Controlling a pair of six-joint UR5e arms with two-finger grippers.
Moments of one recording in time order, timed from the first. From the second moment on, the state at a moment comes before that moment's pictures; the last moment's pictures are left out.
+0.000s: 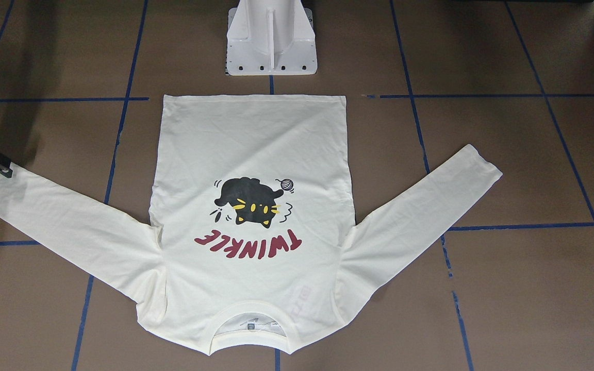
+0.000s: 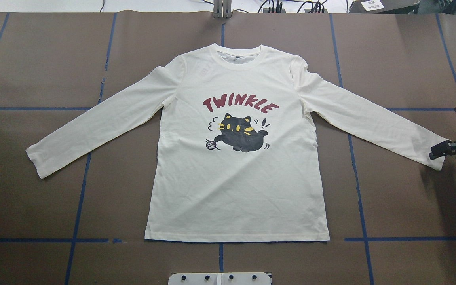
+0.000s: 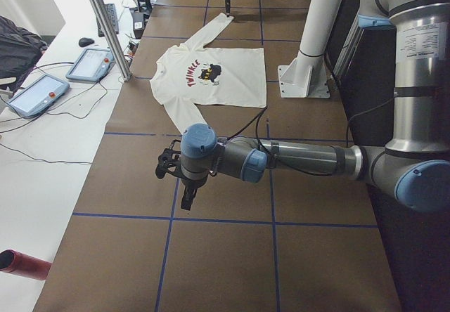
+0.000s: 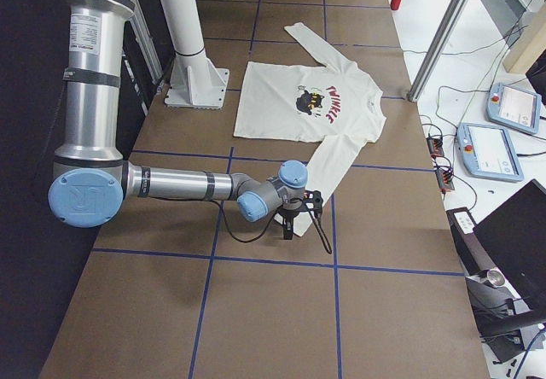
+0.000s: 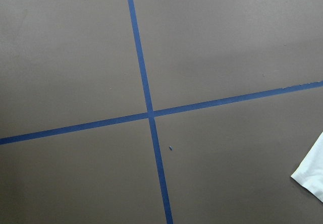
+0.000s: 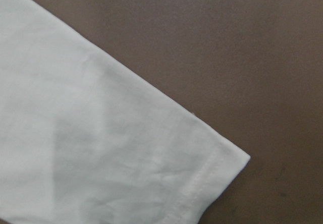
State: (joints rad) left arm -1.57 -1.49 -1.72 -1.78 -2.39 -0.02; right arm 1.04 -1.68 1.52 -0.99 2.22 0.62
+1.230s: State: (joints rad) left arm -1.57 -1.48 -1.72 -1.78 -2.39 -0.02; right arm 1.04 -1.66 1.61 -0.99 2.23 0.62
